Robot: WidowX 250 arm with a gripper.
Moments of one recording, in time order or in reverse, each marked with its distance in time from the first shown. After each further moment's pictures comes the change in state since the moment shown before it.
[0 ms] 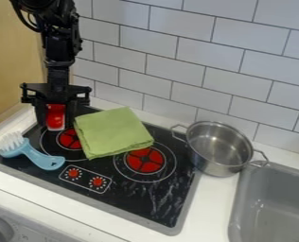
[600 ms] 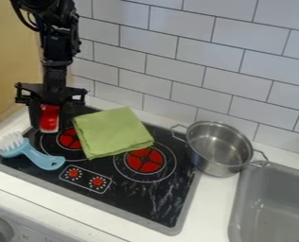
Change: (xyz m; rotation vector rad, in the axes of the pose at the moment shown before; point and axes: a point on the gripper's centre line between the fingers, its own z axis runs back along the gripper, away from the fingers) arm 0.009 -0.004 0.002 -0.059 -0.041 0.002
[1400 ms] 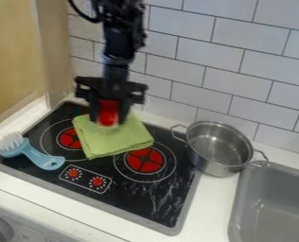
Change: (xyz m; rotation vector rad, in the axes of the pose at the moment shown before) arm 0.052 0.083 0.036 0.052 0.180 -0.148
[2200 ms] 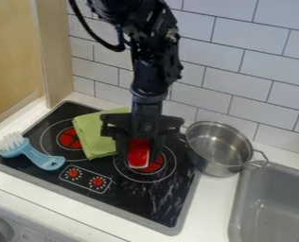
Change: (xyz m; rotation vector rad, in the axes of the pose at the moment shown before) arm 0.070 0.025 0.001 0.081 -0.019 -0.032
